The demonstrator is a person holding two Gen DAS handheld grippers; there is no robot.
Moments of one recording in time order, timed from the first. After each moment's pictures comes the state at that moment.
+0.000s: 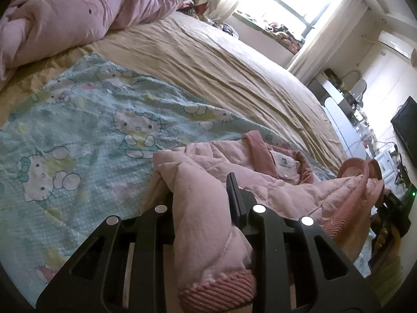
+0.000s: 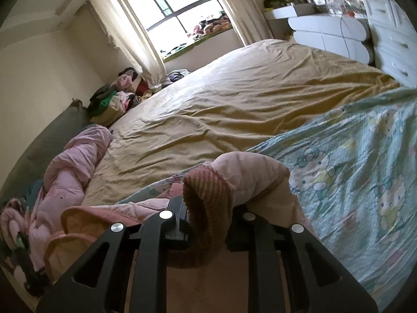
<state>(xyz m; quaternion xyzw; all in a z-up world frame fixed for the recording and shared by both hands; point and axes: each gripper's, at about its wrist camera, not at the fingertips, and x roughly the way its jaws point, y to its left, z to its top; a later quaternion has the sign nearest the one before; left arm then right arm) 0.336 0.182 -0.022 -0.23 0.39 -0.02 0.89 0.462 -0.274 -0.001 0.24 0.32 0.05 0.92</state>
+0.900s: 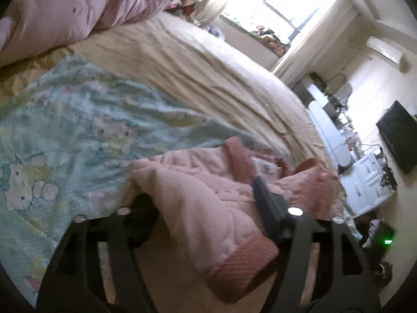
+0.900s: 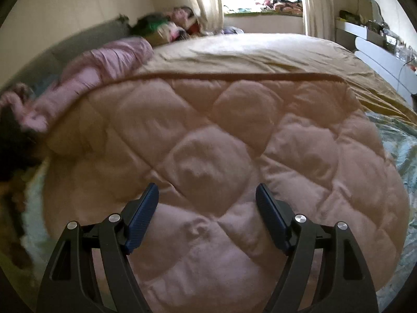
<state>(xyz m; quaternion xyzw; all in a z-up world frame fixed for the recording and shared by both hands) 0.347 0.174 -0.008 -0.25 0.36 -0.07 0.90 0.408 -0.108 -0.052 0.03 0.40 0.15 0.90</state>
